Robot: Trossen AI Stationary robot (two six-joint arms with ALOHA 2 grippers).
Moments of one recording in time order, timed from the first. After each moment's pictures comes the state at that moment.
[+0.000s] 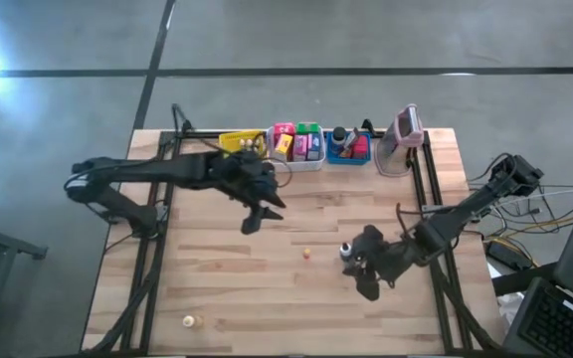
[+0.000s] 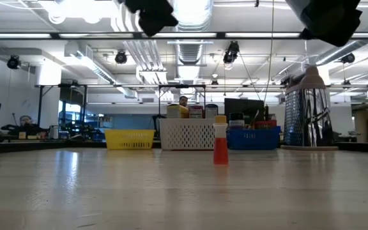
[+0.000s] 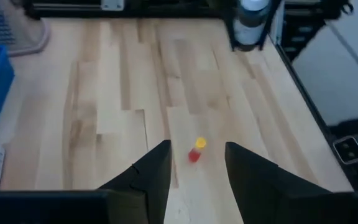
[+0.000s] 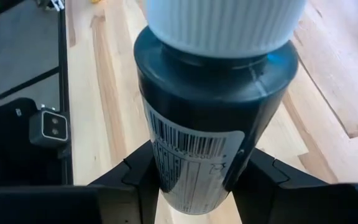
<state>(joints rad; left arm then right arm) 0.08 1.39 1.28 -0.52 0.27 0.06 0.58 1.30 0.93 -0.48 0.33 0.87</state>
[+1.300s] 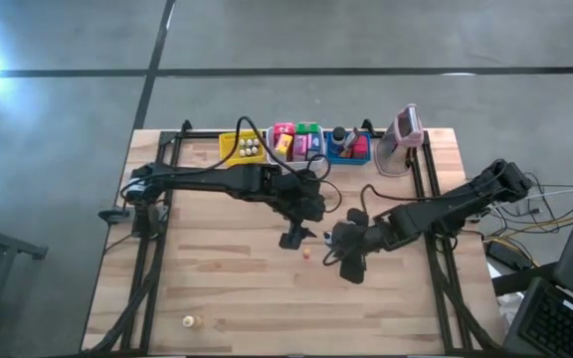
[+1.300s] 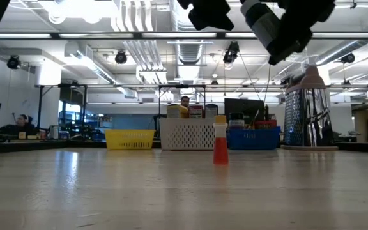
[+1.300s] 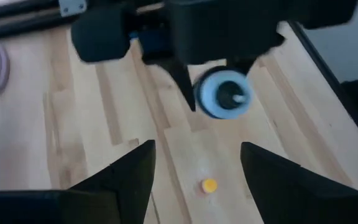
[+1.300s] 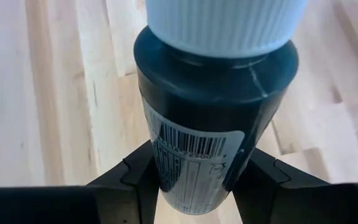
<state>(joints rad) -0.02 1.86 1.86 -0.78 0.20 0.22 0.36 1.44 1.09 -0.68 0.18 0.59</state>
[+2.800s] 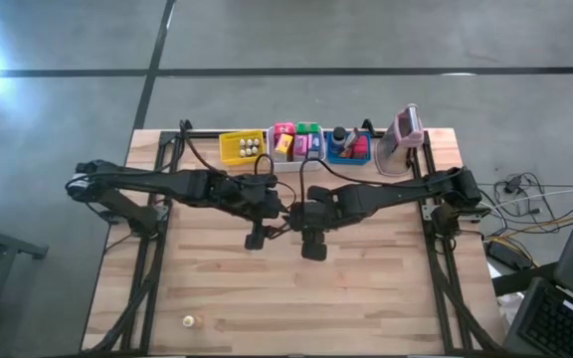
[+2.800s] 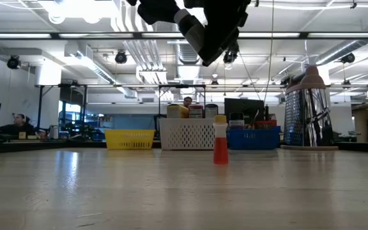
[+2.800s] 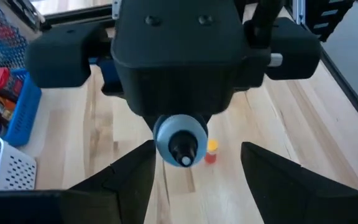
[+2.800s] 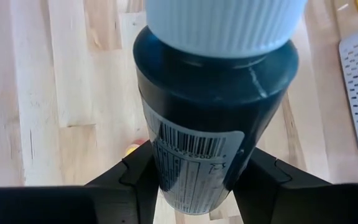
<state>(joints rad) -0.08 1.42 1.31 -0.51 0.02 0.11 0.15 1.83 1.65 -0.97 0.15 0.25</state>
